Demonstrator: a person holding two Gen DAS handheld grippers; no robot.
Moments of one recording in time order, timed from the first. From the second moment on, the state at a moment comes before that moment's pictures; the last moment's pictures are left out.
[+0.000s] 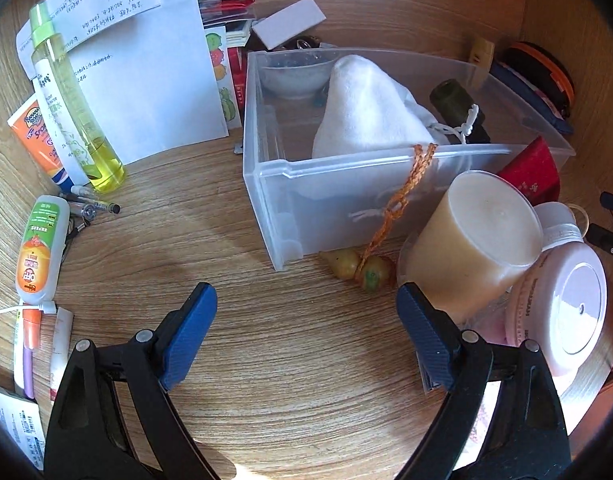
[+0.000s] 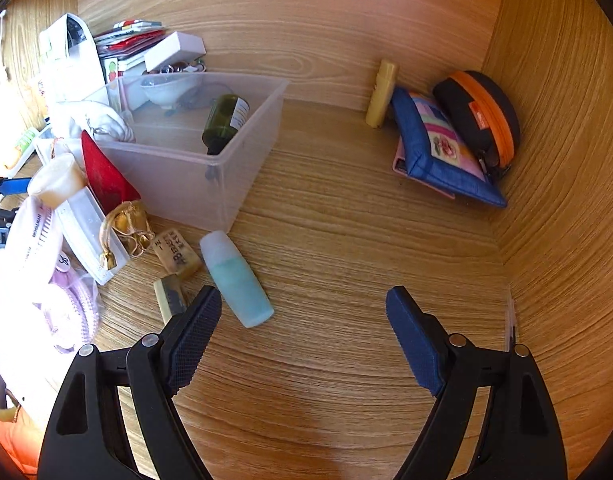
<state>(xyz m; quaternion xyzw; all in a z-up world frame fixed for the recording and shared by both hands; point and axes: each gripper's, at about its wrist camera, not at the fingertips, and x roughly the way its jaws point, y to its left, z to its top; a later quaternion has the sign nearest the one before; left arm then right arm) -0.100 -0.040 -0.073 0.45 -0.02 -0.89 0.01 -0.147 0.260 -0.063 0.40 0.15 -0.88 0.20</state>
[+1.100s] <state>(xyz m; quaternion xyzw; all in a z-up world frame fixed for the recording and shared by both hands) -0.112 -0.021 -0.082 0.44 0.05 -0.89 -0.02 -0.166 0.222 -0.082 0.43 0.18 -0.84 0.28</state>
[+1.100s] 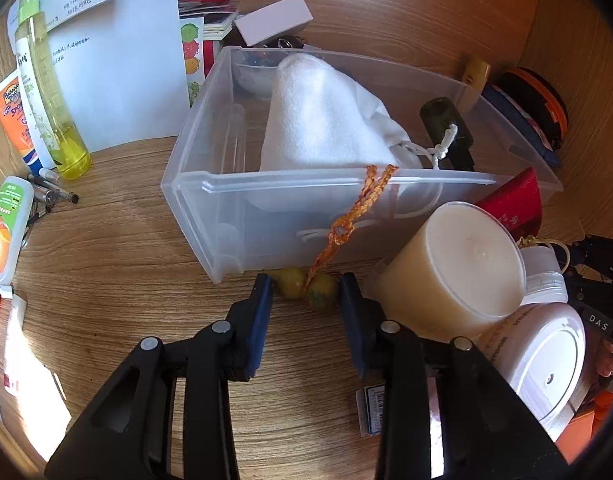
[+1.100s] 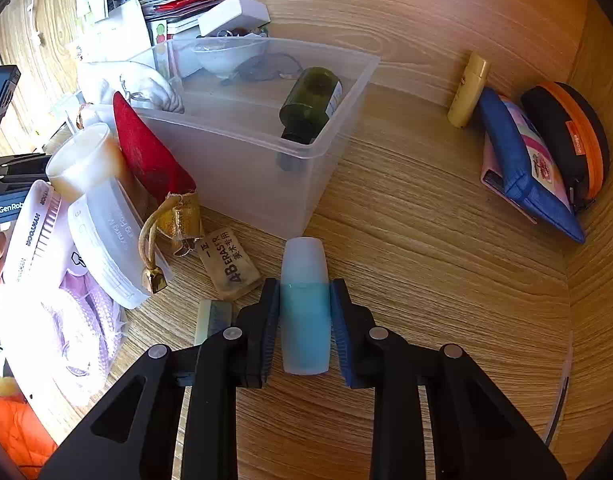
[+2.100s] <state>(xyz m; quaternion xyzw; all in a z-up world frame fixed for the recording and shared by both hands) -0.091 0.002 0.003 0.36 0.06 -0.92 -0.12 -0.153 0.231 -0.008 0.34 0.10 -0.89 0.29</state>
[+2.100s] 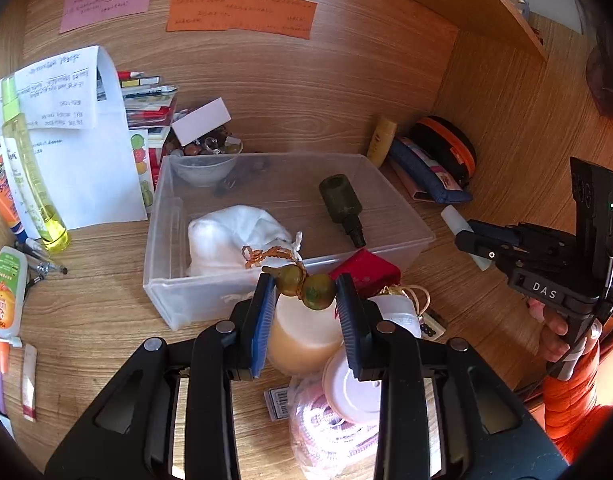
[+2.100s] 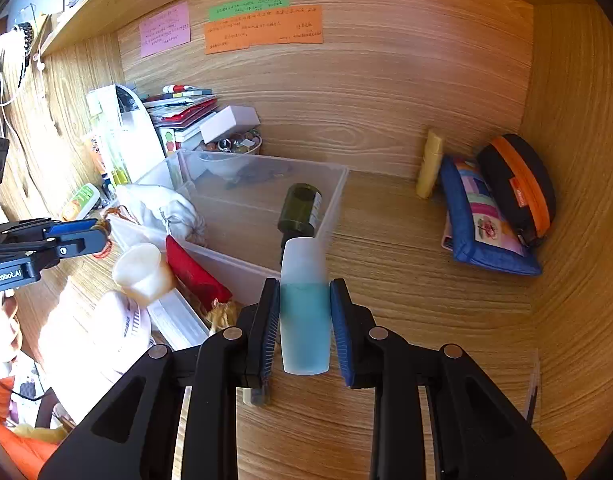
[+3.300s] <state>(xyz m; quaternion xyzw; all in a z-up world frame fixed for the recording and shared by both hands) -0.203 -0.018 -0.018 0.42 0.03 -0.90 -0.10 -0.214 0.142 -0.036 0.40 0.15 -0.84 0.33</state>
